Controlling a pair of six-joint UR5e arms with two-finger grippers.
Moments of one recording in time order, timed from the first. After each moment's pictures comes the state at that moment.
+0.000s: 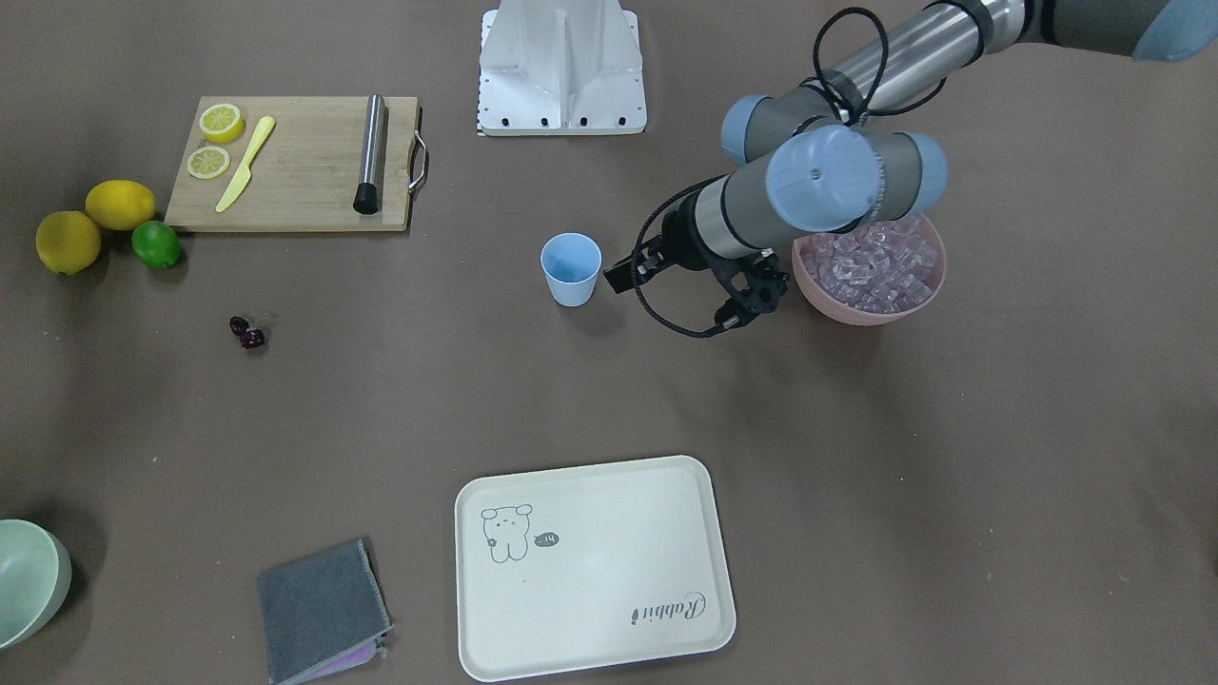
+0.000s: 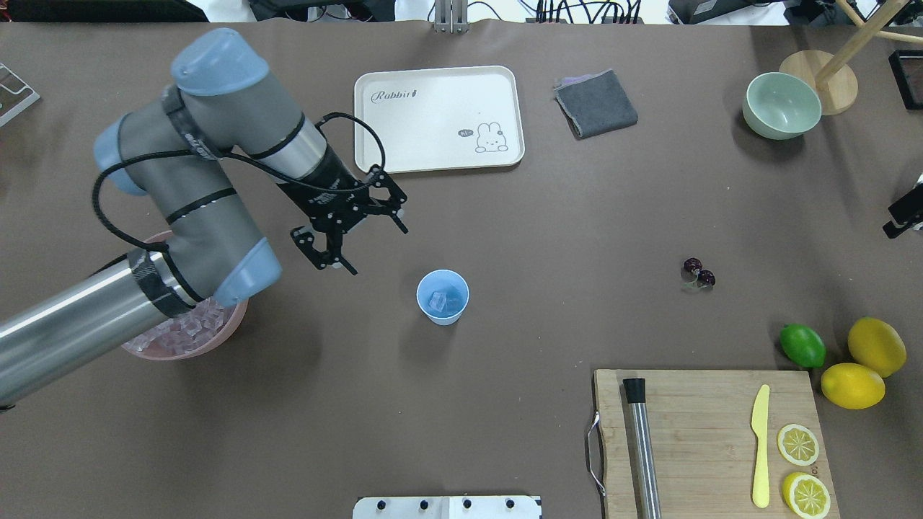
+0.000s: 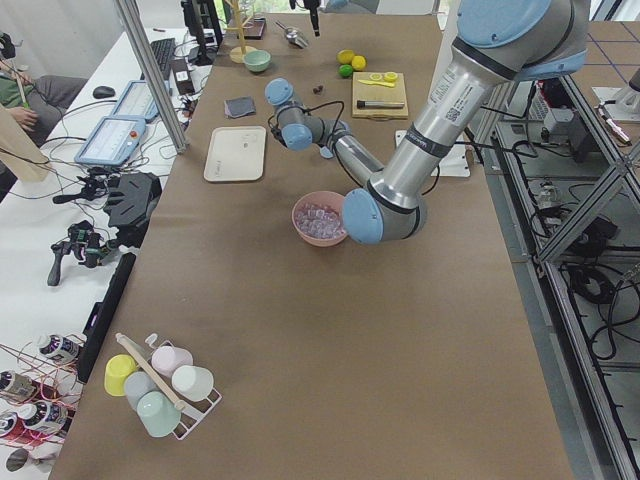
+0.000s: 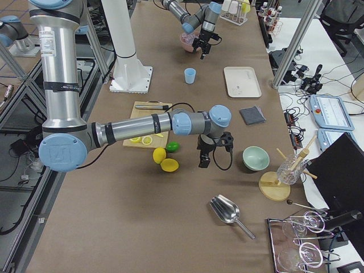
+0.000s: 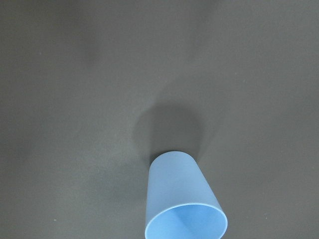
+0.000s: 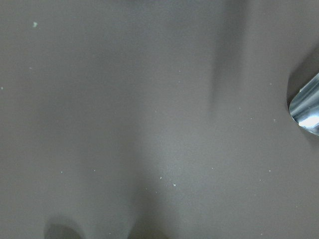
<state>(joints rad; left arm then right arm) -0.77 -2.20 -1.54 -1.98 -2.53 -1.86 1.28 -1.55 1.74 -1.70 2.34 0.15</state>
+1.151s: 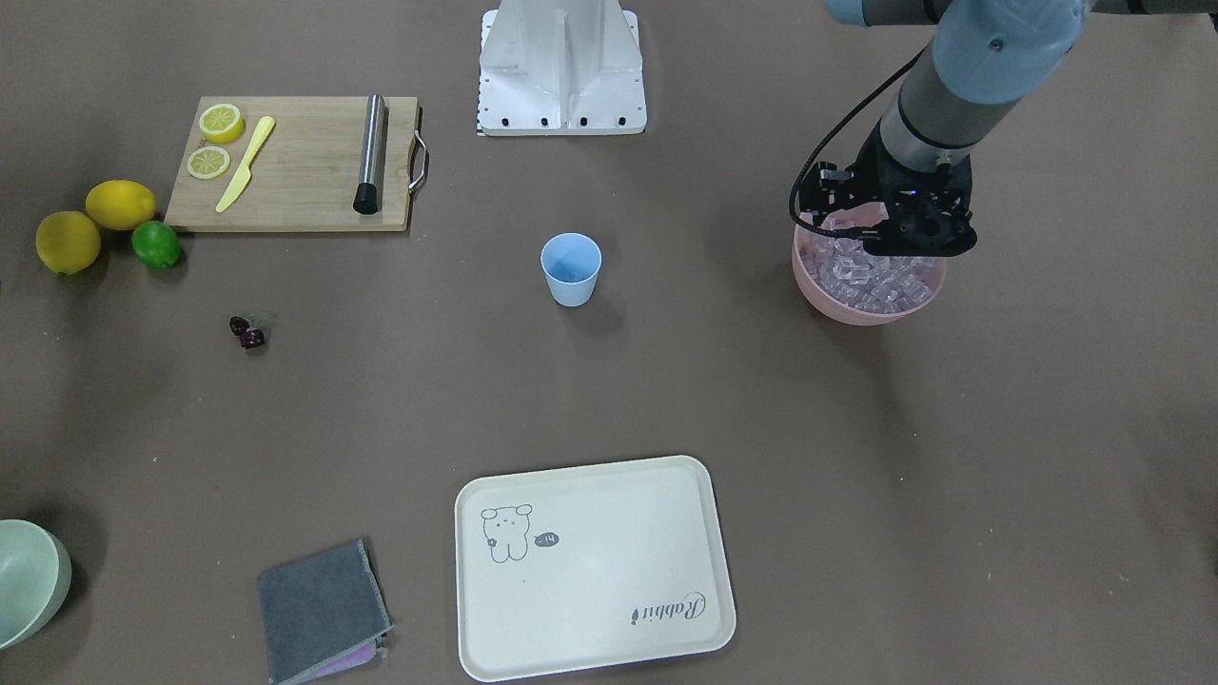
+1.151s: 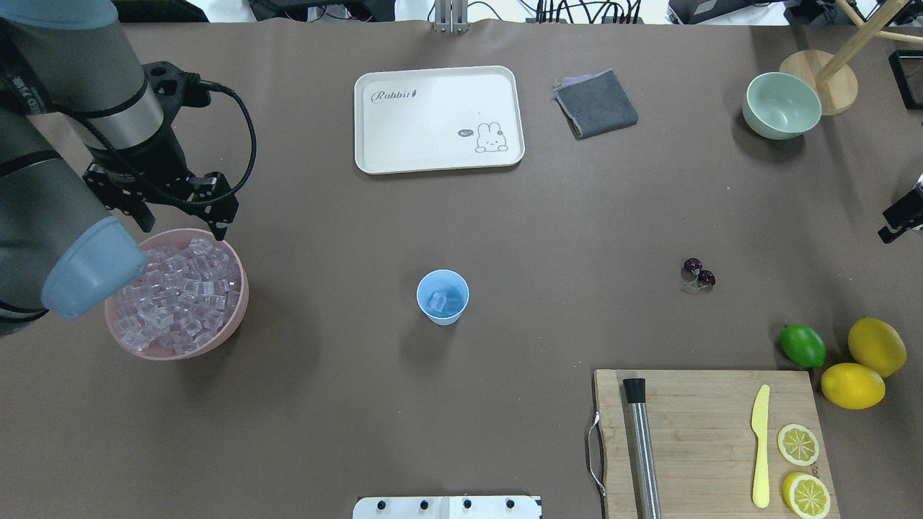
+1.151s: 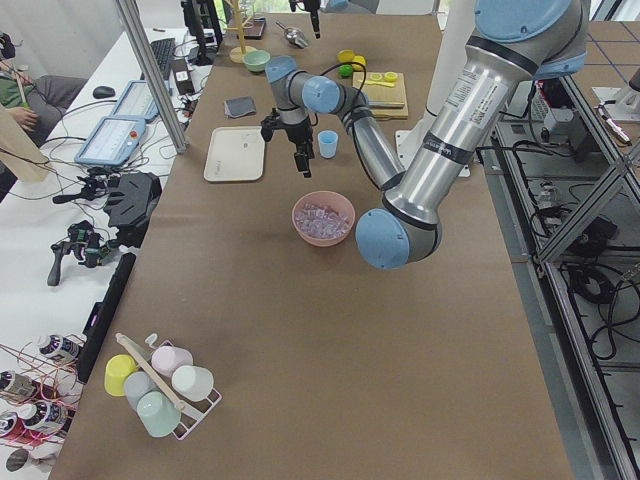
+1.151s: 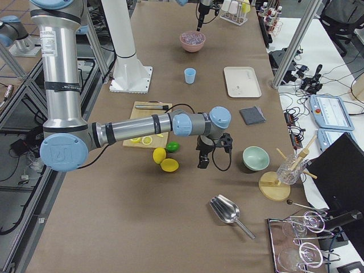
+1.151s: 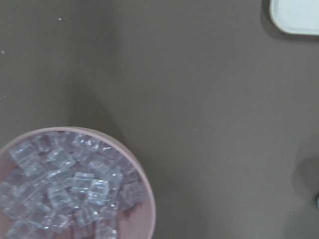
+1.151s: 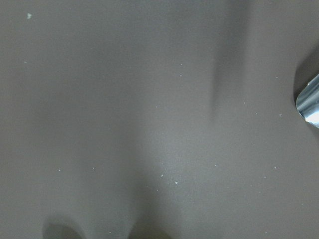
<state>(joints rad) -0.88 -2.07 -2.00 -0.94 -2.21 -0.54 1.27 -1.54 1.73 -1.70 2.34 0.15</state>
